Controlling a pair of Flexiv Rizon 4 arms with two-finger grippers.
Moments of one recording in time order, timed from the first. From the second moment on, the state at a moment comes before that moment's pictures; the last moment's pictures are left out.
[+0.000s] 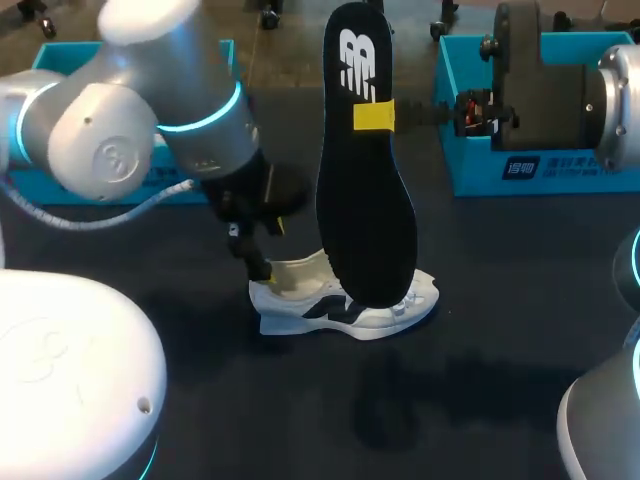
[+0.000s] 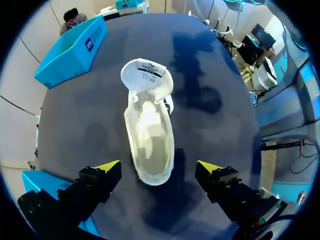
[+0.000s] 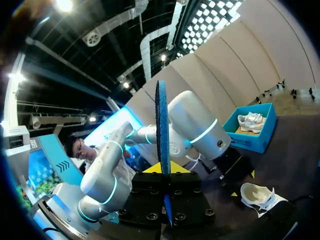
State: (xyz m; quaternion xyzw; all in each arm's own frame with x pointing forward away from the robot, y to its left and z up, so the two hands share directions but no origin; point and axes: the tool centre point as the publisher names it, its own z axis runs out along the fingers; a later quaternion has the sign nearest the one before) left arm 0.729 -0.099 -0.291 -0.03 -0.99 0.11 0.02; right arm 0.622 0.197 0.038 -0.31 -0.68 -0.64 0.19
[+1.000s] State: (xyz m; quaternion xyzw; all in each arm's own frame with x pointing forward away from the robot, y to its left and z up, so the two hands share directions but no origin) left arm 0.729 -0.114 -0.314 -0.01 -1.00 0.01 0.03; right arm 0.622 0.197 0.038 -0.31 -0.68 -0.64 0.19
